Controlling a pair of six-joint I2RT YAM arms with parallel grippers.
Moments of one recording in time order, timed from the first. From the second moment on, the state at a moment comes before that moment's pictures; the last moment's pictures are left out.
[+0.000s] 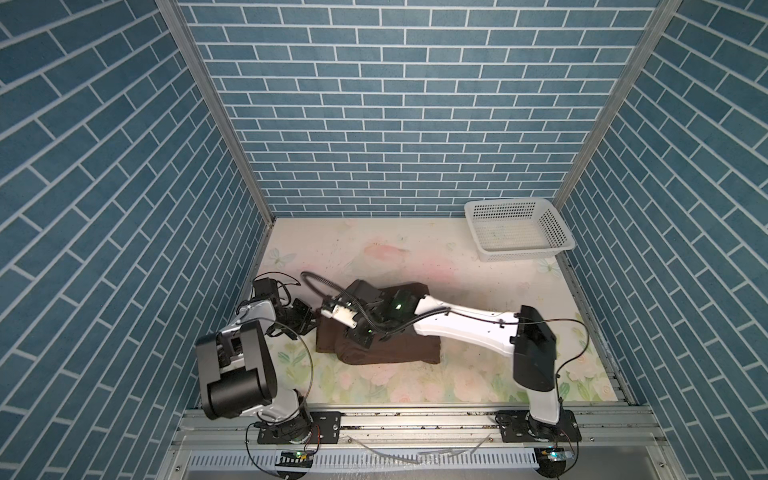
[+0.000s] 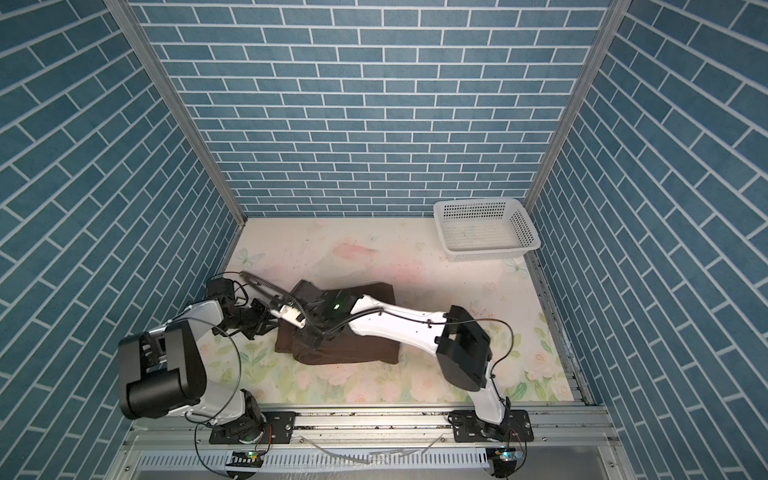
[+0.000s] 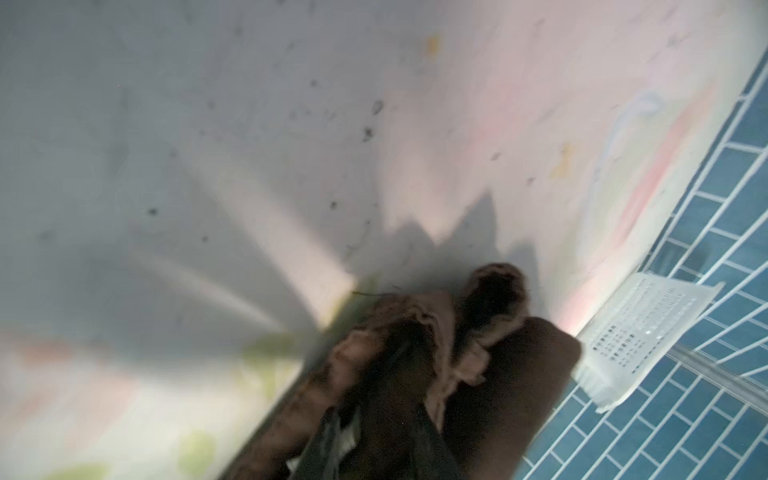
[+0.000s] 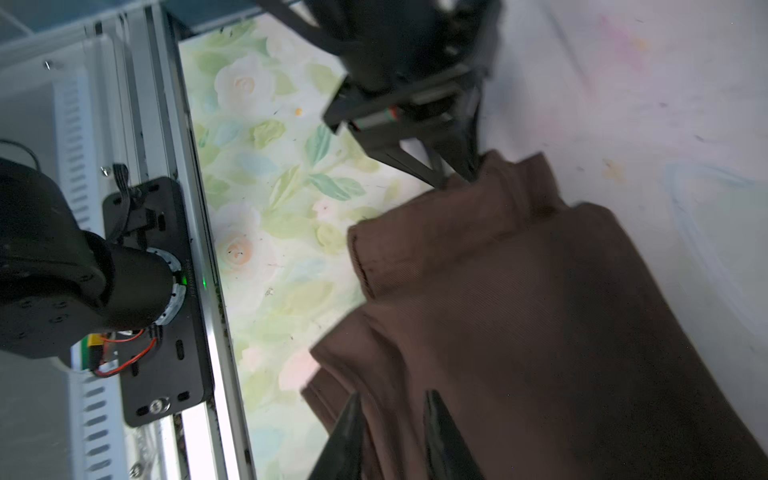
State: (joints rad) left arm 0.32 1.40 0.76 -0.62 0.57 -0.69; right arm 1.16 1.86 1.63 -0.61 -0.13 -0.01
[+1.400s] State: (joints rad) left arm 0.03 1.07 0.92 -0.80 0.30 -0.74; right arm 0.50 1.41 0.92 -0.36 -0.47 0.45
